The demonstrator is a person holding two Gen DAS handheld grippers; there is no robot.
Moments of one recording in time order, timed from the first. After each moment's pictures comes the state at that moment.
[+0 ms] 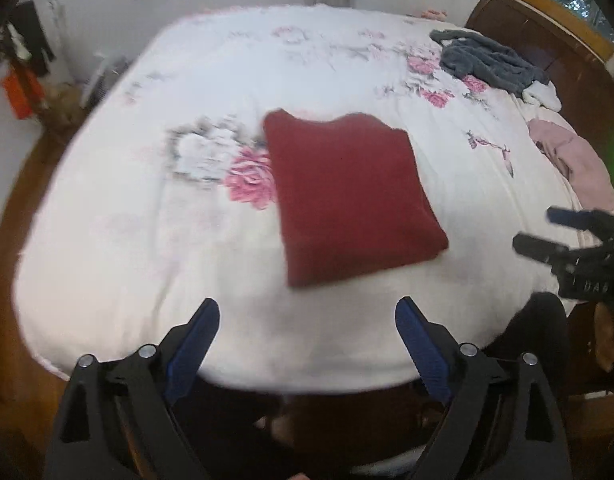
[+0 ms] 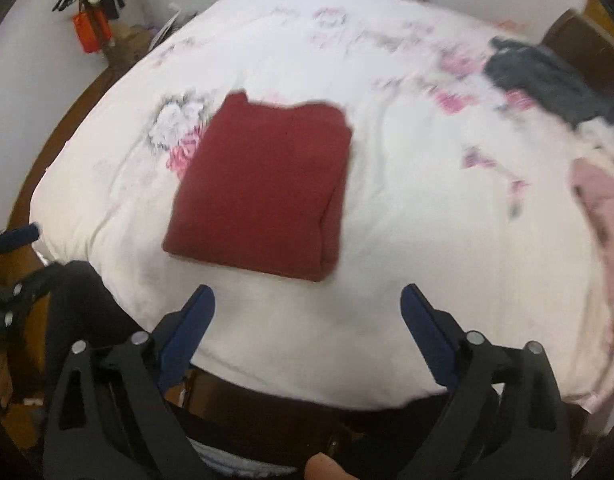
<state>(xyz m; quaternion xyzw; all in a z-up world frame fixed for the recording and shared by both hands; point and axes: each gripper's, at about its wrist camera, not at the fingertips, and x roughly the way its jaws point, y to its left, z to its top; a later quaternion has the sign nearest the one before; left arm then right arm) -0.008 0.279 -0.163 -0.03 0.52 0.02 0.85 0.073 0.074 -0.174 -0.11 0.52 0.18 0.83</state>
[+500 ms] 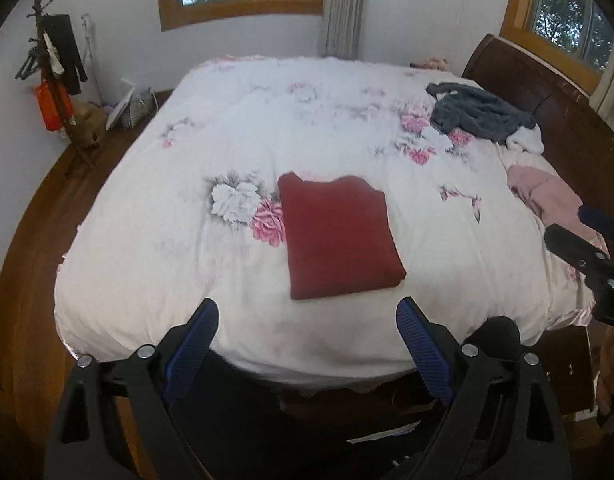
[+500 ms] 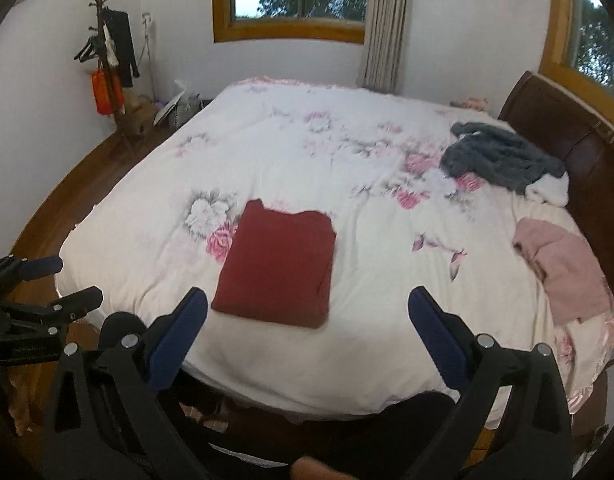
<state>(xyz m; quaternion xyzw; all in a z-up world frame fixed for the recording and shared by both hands) -0.066 0.270 -0.039 -0.05 0.46 0.04 0.89 -0.024 0.061 0.001 -0.10 0.38 0.17 0.90</state>
